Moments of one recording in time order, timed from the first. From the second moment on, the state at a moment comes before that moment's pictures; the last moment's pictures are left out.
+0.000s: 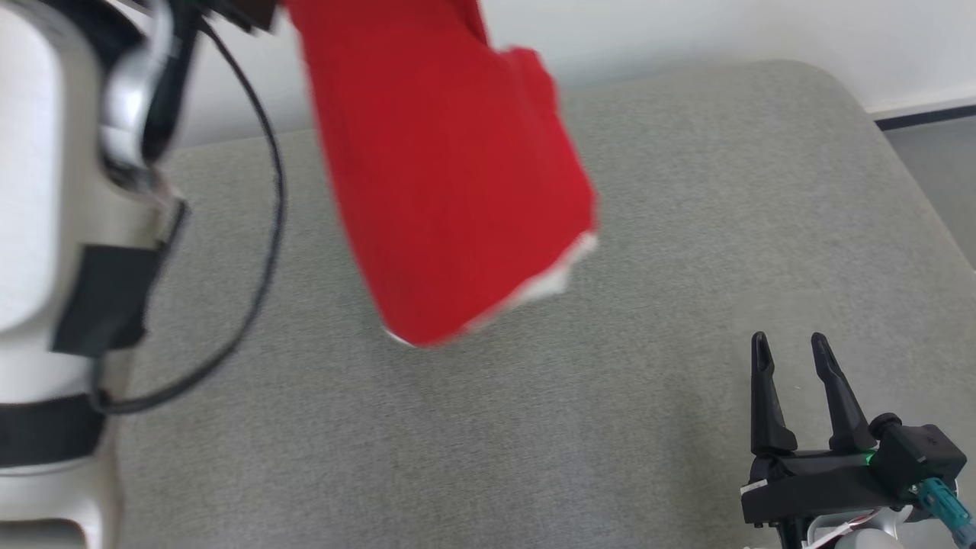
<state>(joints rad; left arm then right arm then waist) -1.21 0.27 -0.32 0.16 -0.35 -0.10 0.11 -0.11 -0.05 -0.02 0.17 0.23 0.13 -0.26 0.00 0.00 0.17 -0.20</state>
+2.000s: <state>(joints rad) -0.18 0.33 -0.25 0.11 -0.43 0.06 -0.26 0.02 -0.05 -0.05 0.05 0.14 0.13 -0.22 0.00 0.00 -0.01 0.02</state>
